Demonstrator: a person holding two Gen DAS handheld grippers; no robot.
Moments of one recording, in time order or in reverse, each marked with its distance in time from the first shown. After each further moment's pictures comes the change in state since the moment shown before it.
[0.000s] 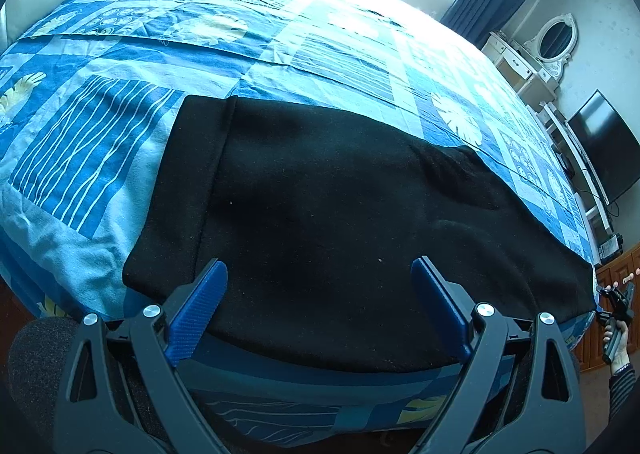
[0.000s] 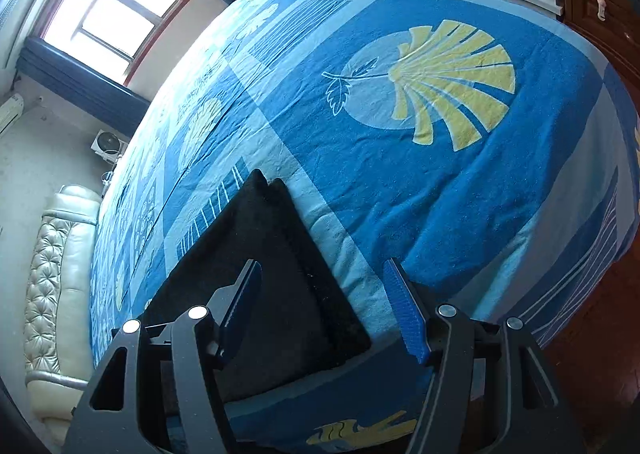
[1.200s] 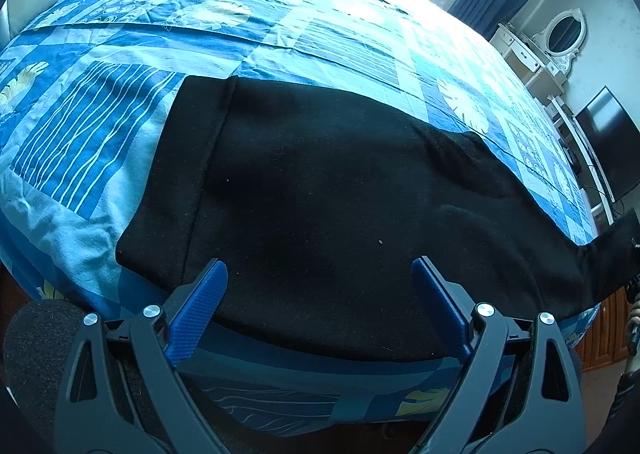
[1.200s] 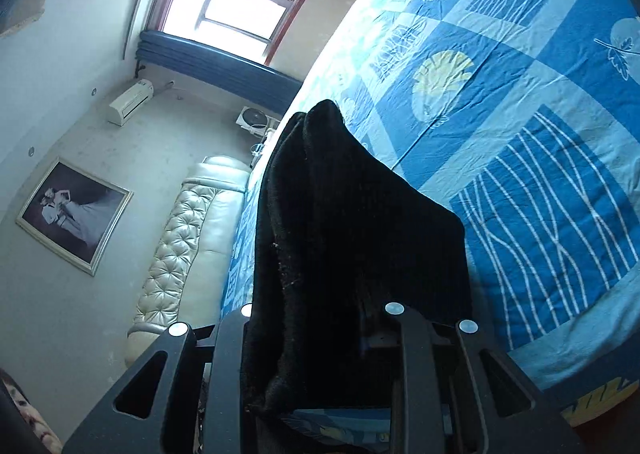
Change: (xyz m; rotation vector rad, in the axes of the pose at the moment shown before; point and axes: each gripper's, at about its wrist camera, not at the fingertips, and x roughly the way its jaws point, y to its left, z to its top) left arm 0.002 -0.002 -0.006 -0.002 0.040 0.016; right arm 0.007 0.213 -0.056 -0.106 0.109 0.558
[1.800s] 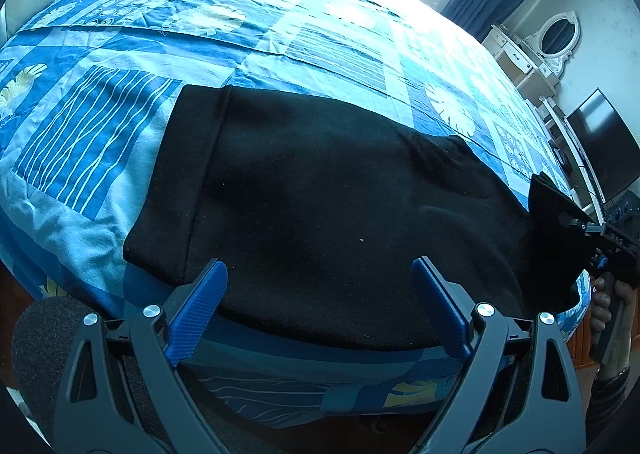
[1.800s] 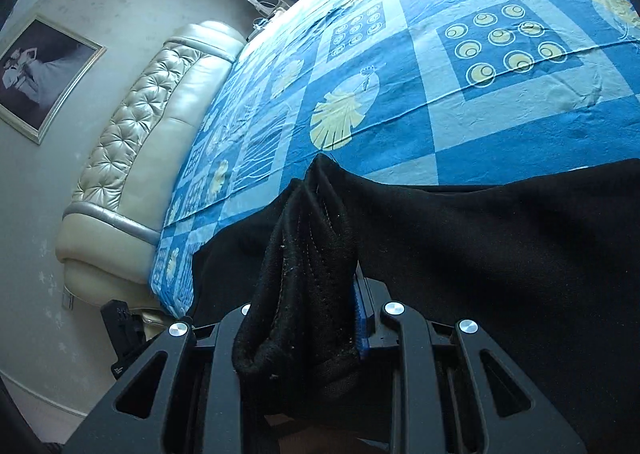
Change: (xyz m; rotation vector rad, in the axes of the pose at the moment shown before) left arm -0.014 -0.003 0.004 -0.006 0.006 -0.035; right arm 0.232 0.094 -0.134 -0.266 0.362 -0.220
